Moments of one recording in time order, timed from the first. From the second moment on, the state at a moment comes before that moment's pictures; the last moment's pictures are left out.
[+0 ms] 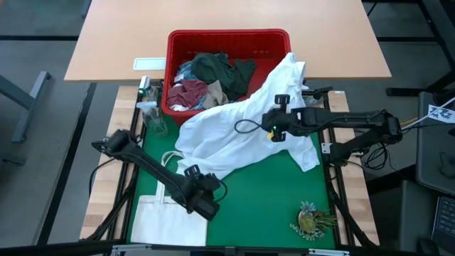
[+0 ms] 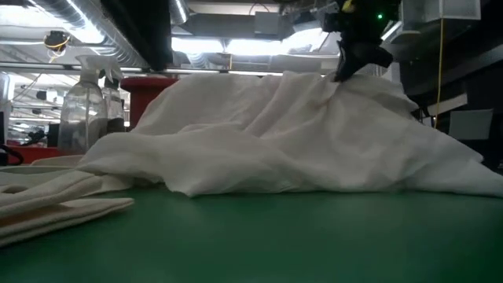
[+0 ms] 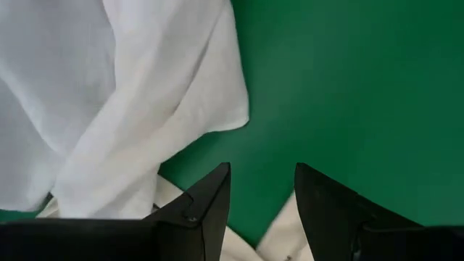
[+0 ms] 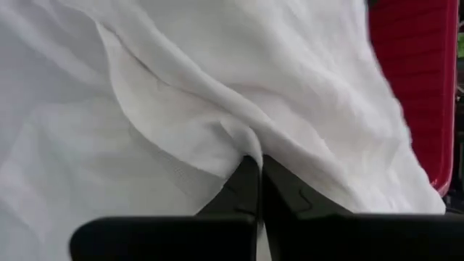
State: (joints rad) left arm -0.53 1.96 1.66 -1.18 -0.42 -1.02; right arm -0.09 1.38 1.23 -0.91 0.65 -0.37
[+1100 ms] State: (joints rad) left arm -0.34 2.12 1.55 -0.82 -0.35 -0.88; right arm -0.28 1.38 1.23 -0.75 0.56 -0.51
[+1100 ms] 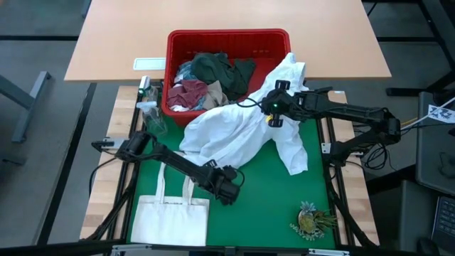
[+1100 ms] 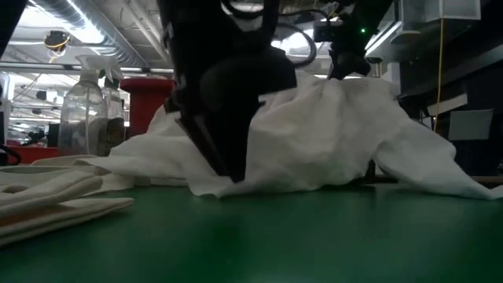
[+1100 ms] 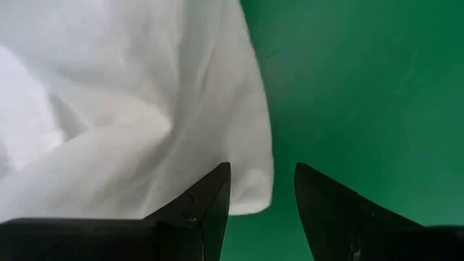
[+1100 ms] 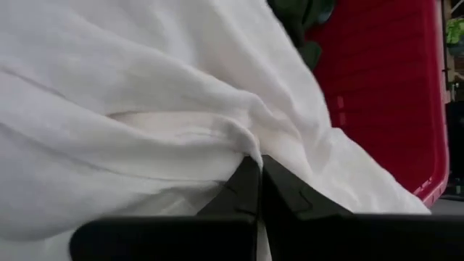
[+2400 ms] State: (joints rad) left arm -0.52 2.03 1.72 -1.28 0.07 -0.76; right arm -0.28 1.38 1.23 -0.94 0.33 -0.58
